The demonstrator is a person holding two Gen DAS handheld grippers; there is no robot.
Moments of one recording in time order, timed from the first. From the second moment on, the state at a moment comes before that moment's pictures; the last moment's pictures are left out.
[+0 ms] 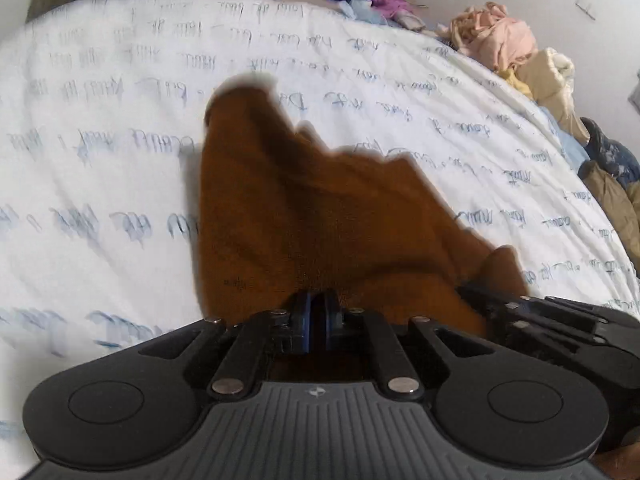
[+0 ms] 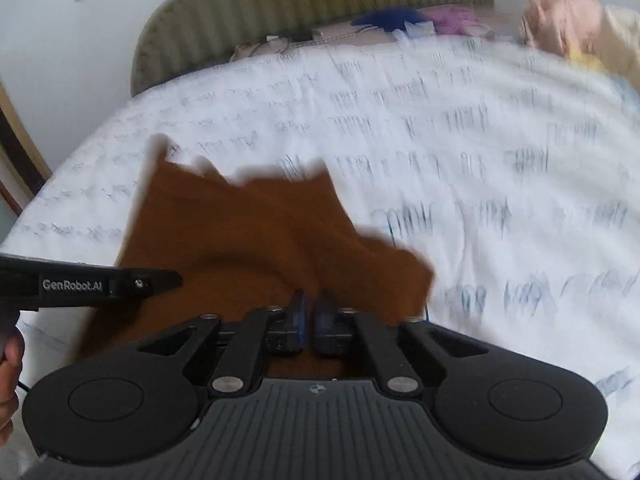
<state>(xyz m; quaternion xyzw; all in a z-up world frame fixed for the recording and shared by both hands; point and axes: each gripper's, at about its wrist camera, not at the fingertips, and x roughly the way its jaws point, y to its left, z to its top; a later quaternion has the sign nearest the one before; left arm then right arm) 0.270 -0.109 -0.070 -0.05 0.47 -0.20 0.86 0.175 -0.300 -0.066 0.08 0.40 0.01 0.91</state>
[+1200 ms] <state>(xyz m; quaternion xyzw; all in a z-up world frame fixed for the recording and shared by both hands) 0.152 -0.094 -0.054 0.04 0.39 -0.22 0.90 0.059 -0.275 -0.059 0.05 0.39 0.10 0.91</state>
